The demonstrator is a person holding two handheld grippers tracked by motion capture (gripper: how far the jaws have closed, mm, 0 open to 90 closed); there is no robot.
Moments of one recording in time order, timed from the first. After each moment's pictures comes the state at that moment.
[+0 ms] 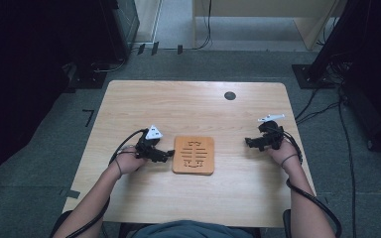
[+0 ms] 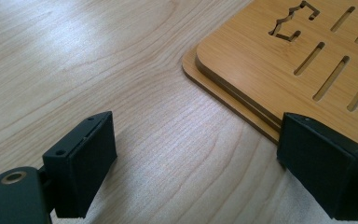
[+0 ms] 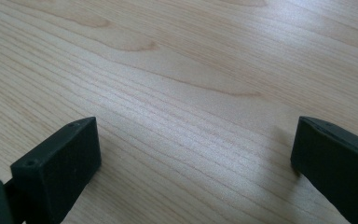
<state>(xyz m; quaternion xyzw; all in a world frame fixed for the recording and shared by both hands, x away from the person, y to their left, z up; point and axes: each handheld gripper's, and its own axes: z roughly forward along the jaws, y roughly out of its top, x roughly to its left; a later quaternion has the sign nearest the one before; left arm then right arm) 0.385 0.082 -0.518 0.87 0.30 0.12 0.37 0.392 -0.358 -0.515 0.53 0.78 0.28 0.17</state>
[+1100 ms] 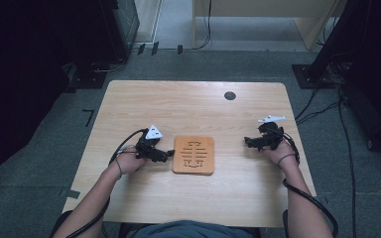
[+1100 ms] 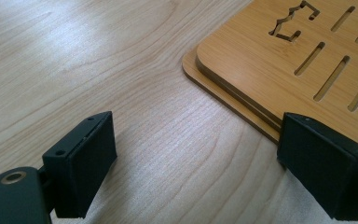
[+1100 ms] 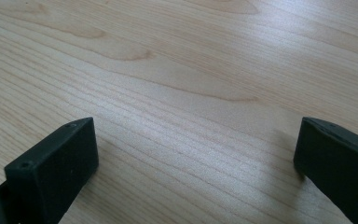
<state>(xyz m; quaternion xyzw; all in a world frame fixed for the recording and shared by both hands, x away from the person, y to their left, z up) 0.386 0.082 -0.518 0.87 0.30 0.12 0.37 0.390 -0.356 -0.519 0.54 0.77 0.30 0.19</state>
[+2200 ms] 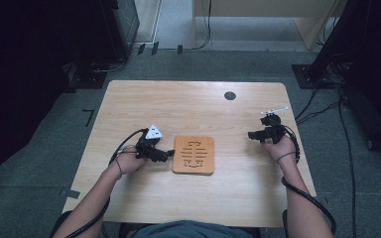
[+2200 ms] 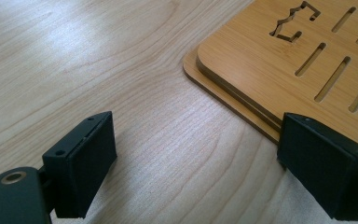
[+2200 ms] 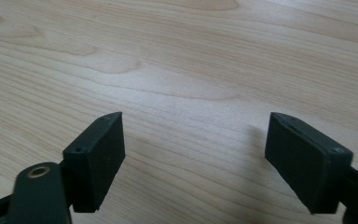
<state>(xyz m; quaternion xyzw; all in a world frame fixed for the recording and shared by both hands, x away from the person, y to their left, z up) 0.386 0.082 -0.518 0.87 0.30 0.12 0.37 0.402 -0.359 -0.494 0.60 0.75 0.26 0.13</state>
